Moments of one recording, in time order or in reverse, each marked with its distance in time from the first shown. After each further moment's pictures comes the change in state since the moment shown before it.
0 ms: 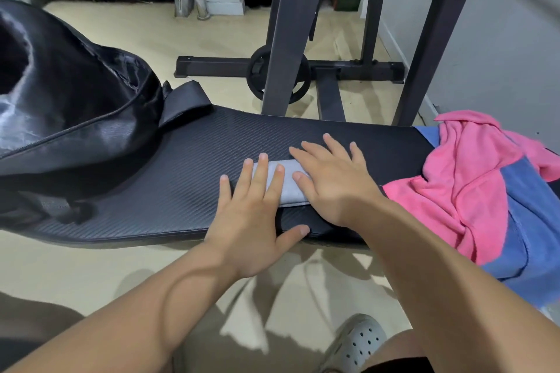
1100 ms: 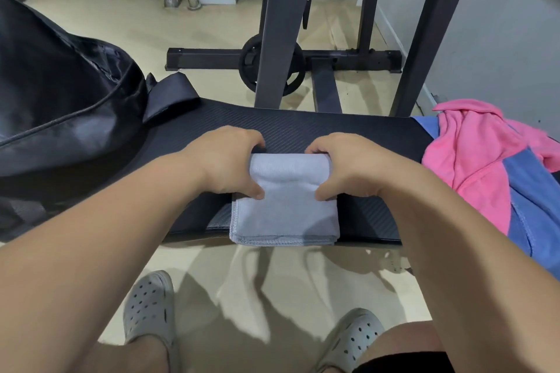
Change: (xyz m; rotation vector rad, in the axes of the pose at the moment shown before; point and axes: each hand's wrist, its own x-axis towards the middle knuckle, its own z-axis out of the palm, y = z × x) left_hand 0.076 -0.037 -0.074 -0.027 -0.142 0.058; right_hand 0.013 0.026 -0.045 0.163 -0.259 0.077
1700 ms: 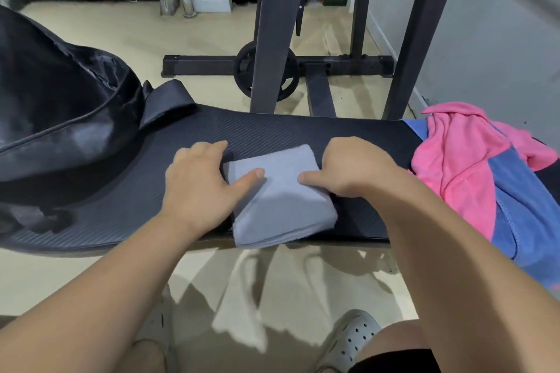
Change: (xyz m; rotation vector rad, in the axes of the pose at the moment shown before) left_hand -0.039 -0.001 0.048 -0.246 0.451 -0.286; right_hand -0.010 -0.009 0.001 -0.113 0.154 0.201
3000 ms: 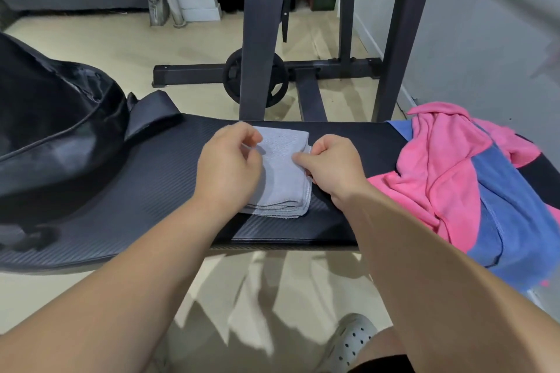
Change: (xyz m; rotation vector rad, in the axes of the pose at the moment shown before) left_hand 0.026 0.061 0.014 -0.429 0.177 0.100; right_hand 0.015 0.004 0.034 0.997 0.299 0.267
